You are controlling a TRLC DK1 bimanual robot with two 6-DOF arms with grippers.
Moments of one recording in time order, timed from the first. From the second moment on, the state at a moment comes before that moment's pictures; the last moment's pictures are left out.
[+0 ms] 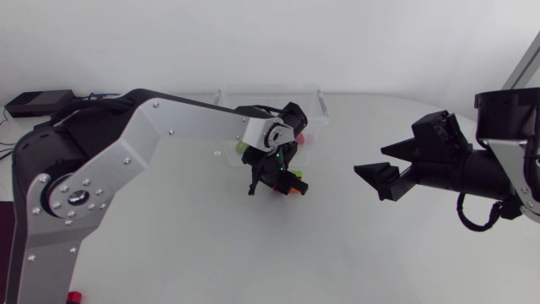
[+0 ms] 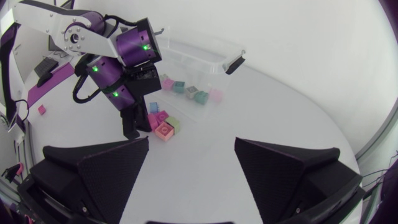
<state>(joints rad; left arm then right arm) -0.70 2.32 1.73 -0.68 -0.05 -0.08 0.11 1.12 0.63 -0.14 -0.37 -0.32</state>
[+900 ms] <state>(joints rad) -0.59 1.85 1.71 -0.64 -0.08 -0.03 0.21 1.17 0.61 -0.12 -0.30 -0.32</state>
